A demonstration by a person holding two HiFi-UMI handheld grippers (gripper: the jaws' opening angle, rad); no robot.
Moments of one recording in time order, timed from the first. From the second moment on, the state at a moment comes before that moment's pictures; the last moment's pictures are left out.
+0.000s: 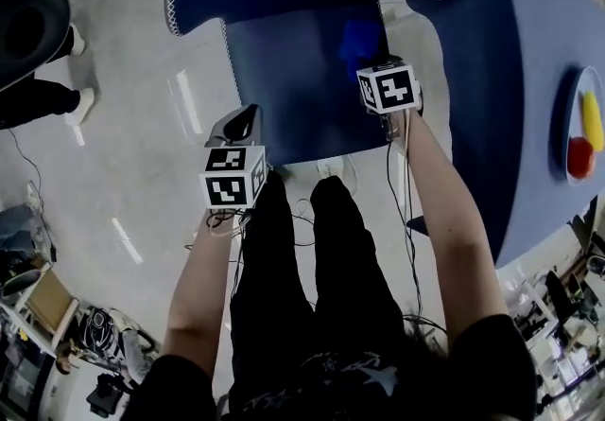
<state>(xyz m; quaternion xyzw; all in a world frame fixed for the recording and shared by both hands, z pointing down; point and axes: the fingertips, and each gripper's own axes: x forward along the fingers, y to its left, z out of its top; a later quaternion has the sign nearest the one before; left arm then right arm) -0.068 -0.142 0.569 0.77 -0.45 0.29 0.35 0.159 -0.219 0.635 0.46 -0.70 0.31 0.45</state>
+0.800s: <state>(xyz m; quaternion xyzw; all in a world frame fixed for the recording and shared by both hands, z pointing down) -0.153 -0.121 0.586 0.77 -0.43 0.30 0.37 -0.095 -0.141 0.639 0.28 -0.79 0.36 0.40</state>
